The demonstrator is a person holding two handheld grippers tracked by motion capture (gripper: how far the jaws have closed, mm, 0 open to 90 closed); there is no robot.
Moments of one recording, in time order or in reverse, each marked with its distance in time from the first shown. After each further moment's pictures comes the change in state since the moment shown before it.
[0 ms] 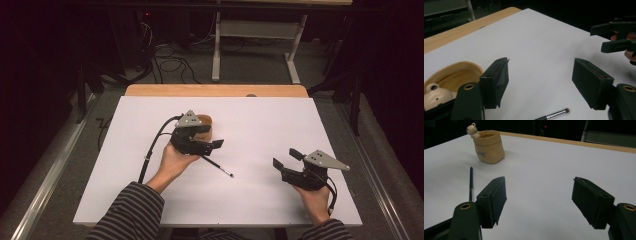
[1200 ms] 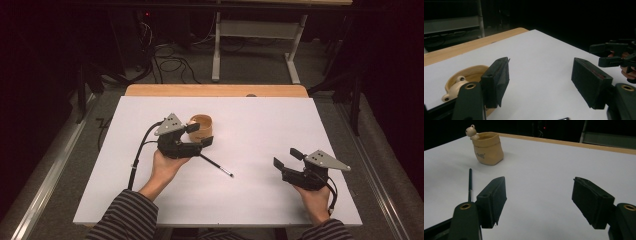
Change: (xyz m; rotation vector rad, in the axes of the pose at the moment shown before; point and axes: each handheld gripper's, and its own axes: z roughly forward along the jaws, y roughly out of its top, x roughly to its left) left arm 0.002 -0.019 -0.028 -0.186 0.040 -0.064; right arm -0.001 0.000 -0.001 -0.010 -0.006 0.001
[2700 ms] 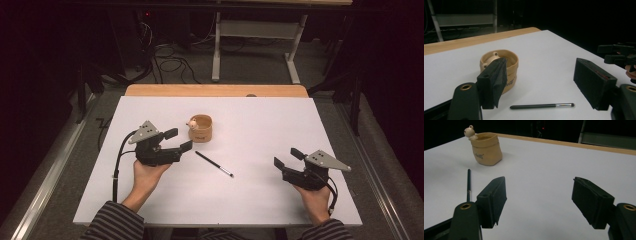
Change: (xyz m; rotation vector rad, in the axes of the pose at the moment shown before) left arm 0.011 -0.018 -0.051 -0.025 0.088 -0.082; right arm 0.000 0.000 0.000 -0.003 -0.012 0.004
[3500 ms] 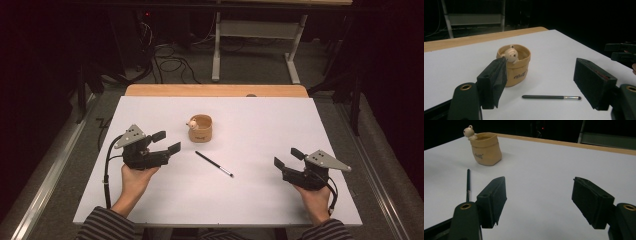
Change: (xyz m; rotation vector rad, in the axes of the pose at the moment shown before) left arm 0.011 -0.008 -0.025 -0.005 0.049 -0.013; right arm 0.000 0.000 0.000 0.000 -0.003 0.000
